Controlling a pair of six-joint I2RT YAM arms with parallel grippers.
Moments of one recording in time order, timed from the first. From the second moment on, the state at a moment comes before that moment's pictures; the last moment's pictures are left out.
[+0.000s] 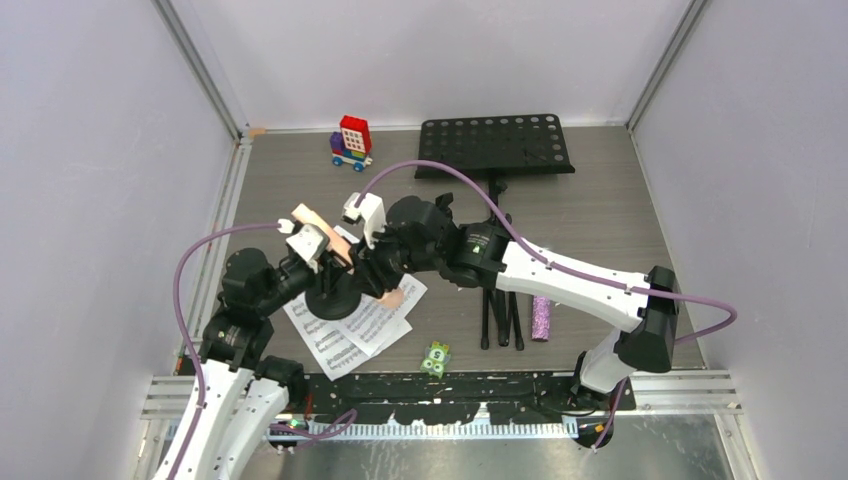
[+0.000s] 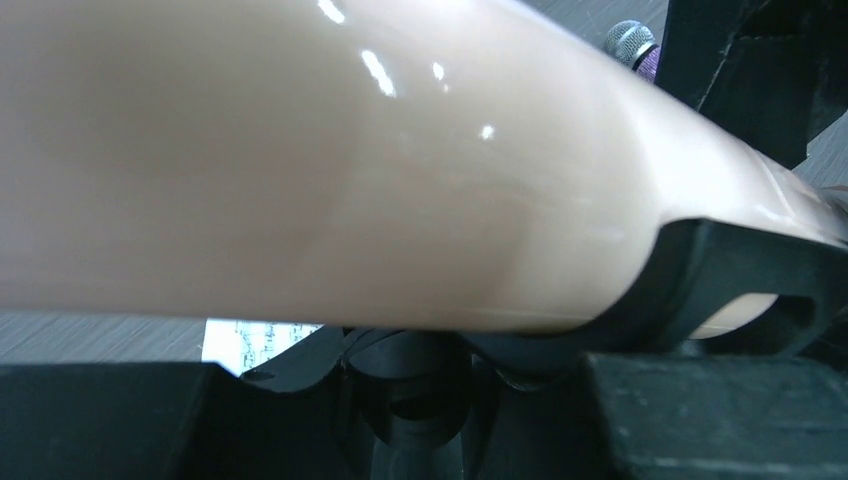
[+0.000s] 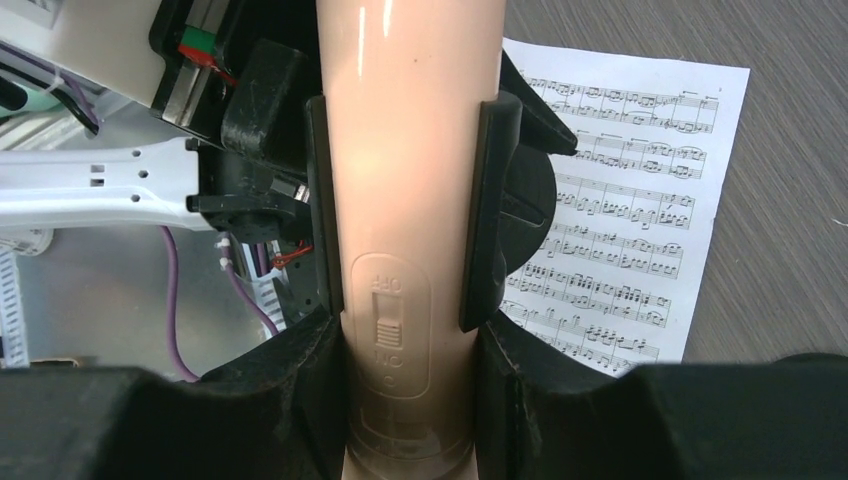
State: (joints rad) left arm -0.25 0.50 0.65 -0.38 0.51 0.16; right arm 1.16 1.58 1.54 -0.45 -0.17 0.20
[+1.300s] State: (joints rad) left arm -0.29 0.42 0.60 -0.45 0.43 0.05; right arm 1.20 1.36 1.10 -0.13 -0.09 0.24
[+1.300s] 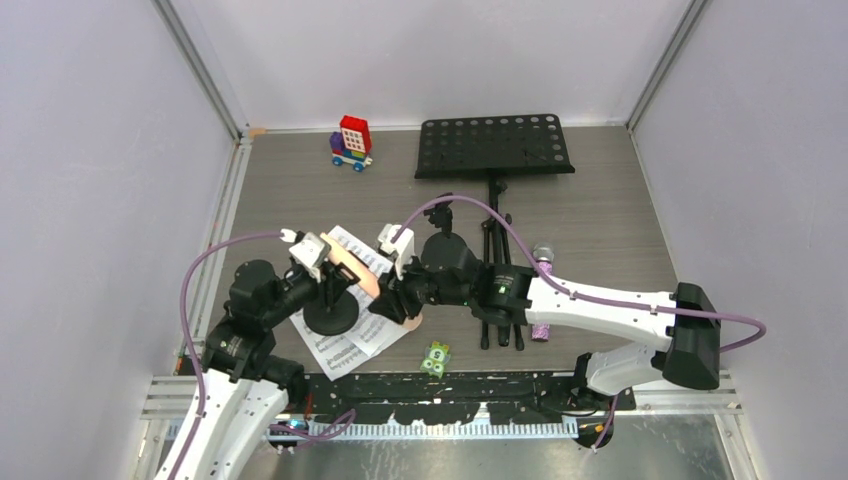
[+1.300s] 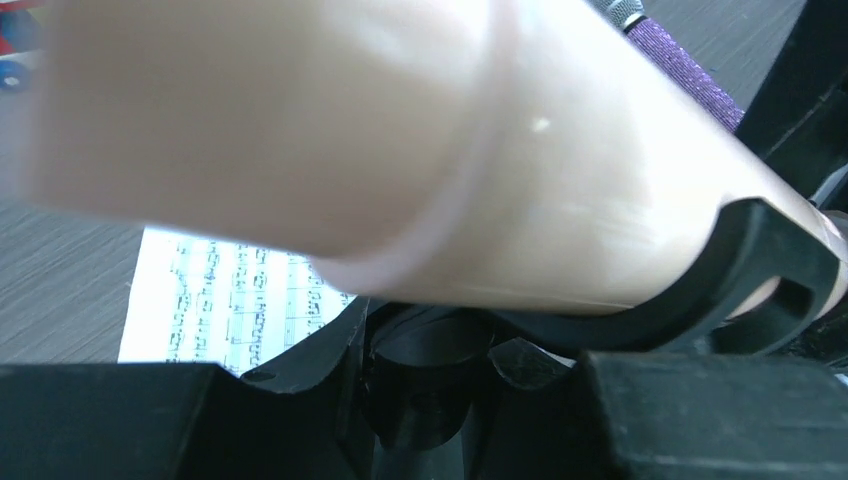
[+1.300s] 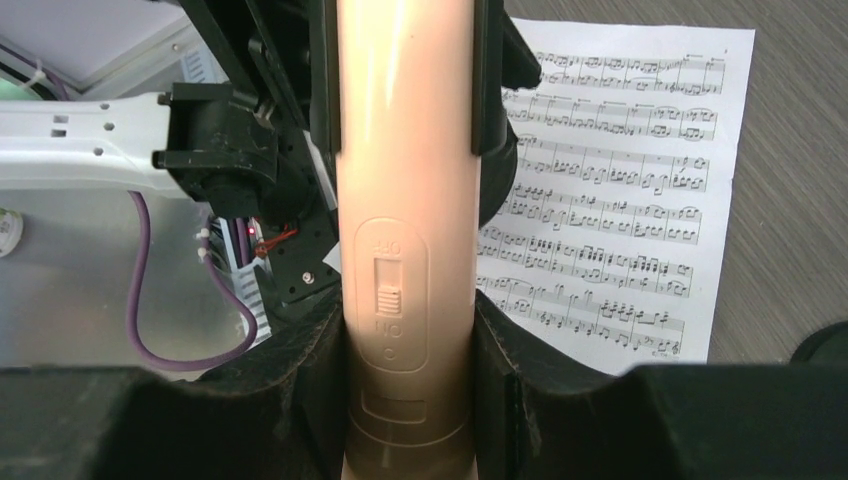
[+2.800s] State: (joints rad) left arm -0.25 0.38 0.60 -0.40 0.13 0.00; right arm 1.20 0.91 0.83 -0.74 0.51 0.76
